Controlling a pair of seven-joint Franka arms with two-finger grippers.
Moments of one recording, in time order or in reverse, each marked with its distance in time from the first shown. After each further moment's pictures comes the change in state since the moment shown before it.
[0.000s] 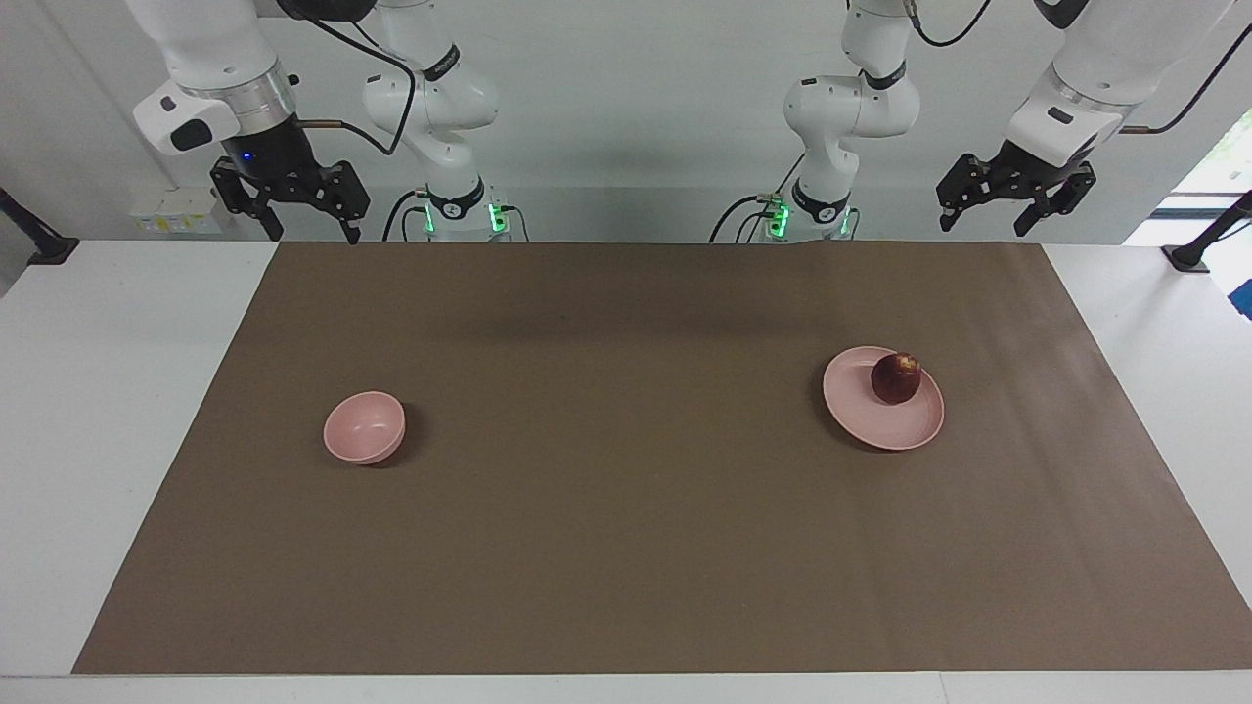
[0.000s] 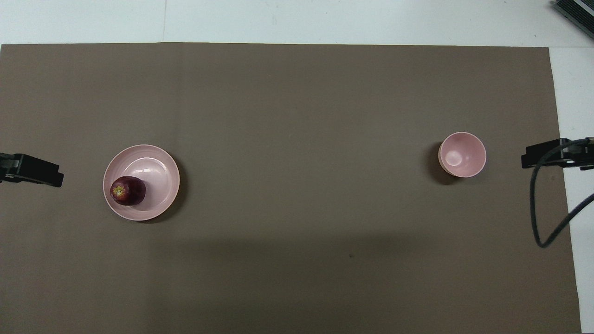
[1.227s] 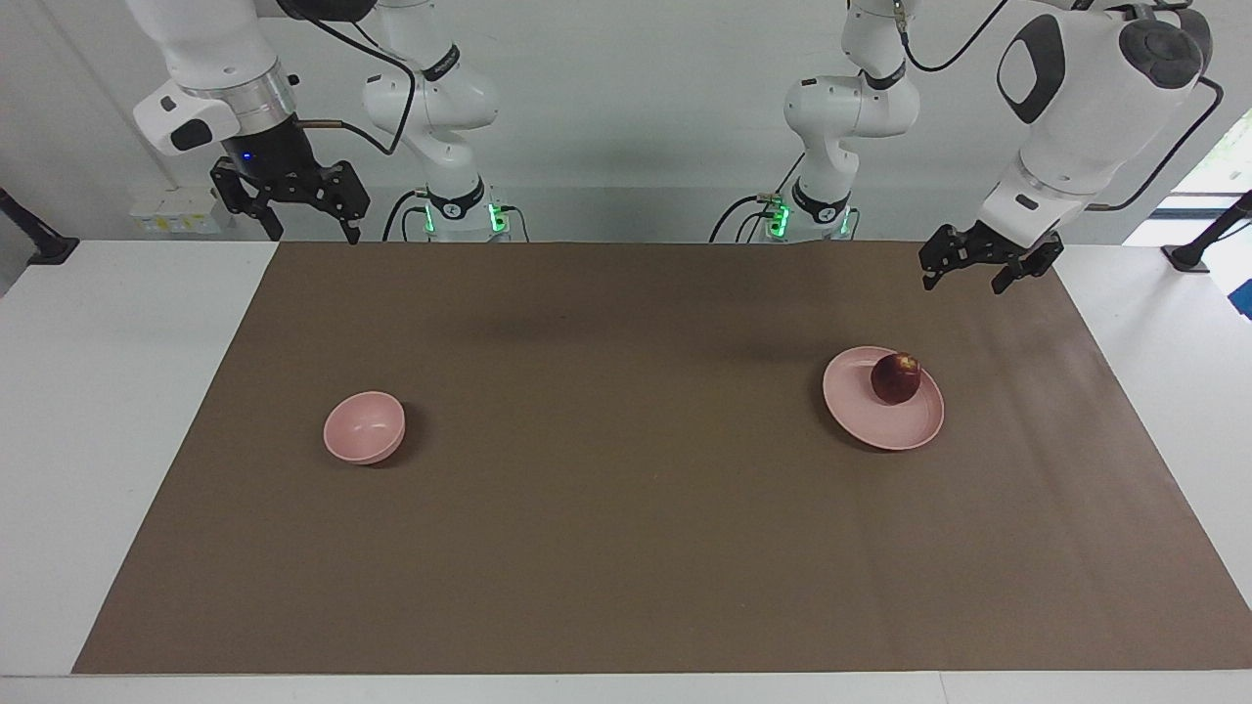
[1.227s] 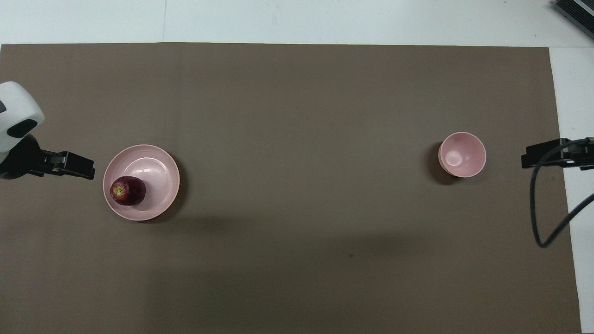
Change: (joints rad) left arm 0.011 0.007 0.004 -0.250 0.000 0.270 0.004; right arm 0.000 0.000 0.000 0.000 0.000 0.000 0.000
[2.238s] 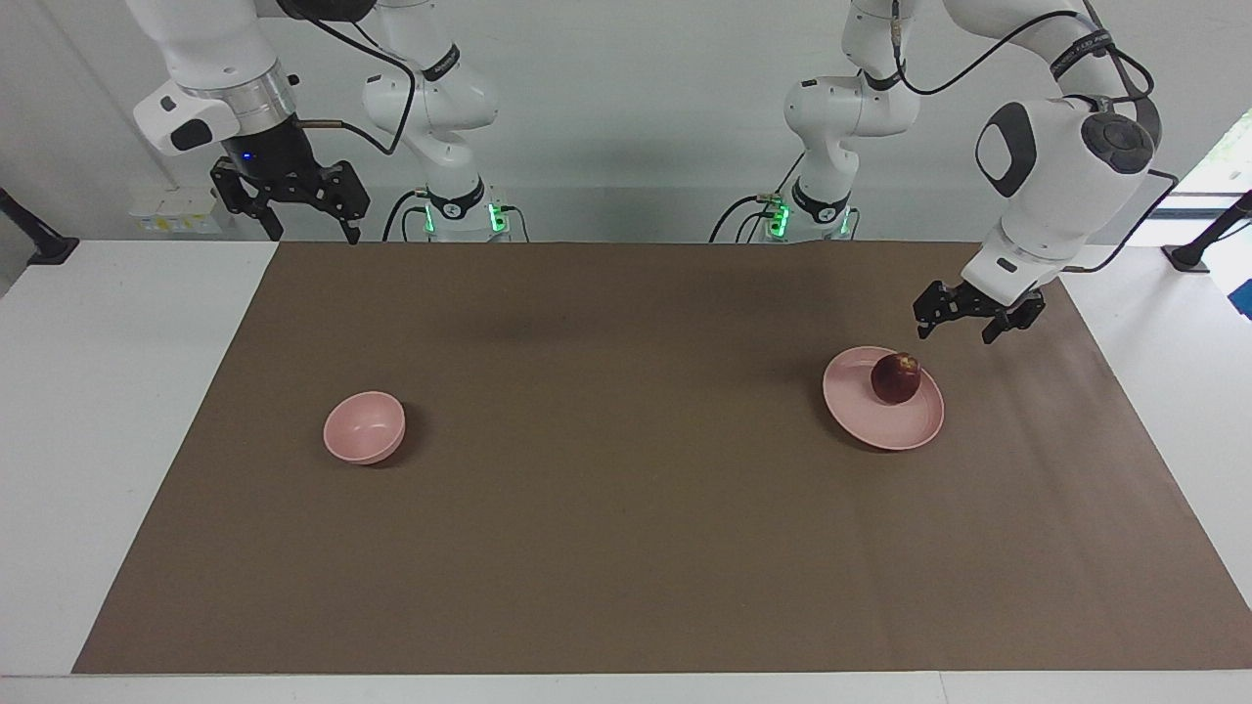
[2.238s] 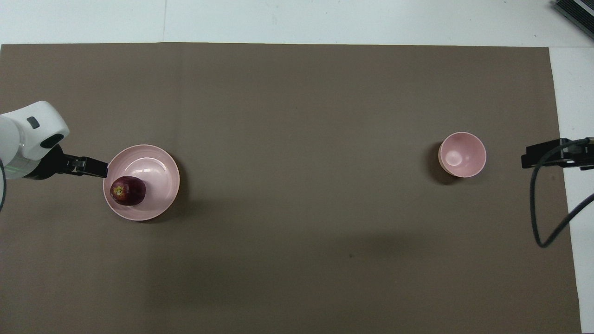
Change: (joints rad) left arm 0.049 0.028 0.004 -0.196 0.000 0.271 0.086; right arm 0.000 0.000 0.000 0.000 0.000 0.000 0.000
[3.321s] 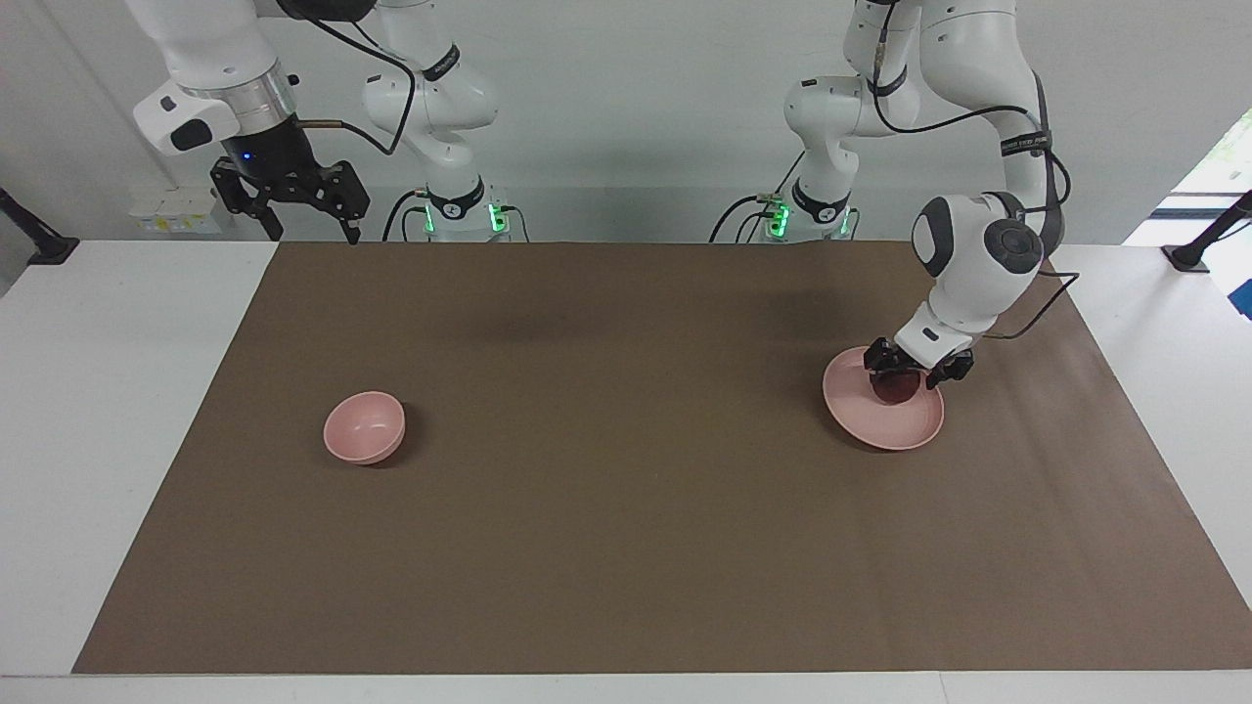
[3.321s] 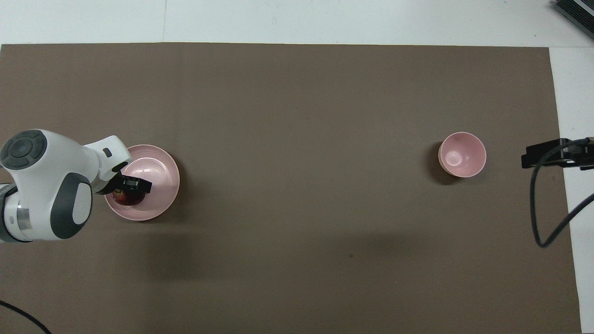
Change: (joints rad) left arm -0.026 0.132 -0.020 -0.233 0.000 0.326 0.005; right arm 0.000 0.000 0.000 0.000 0.000 0.000 0.000
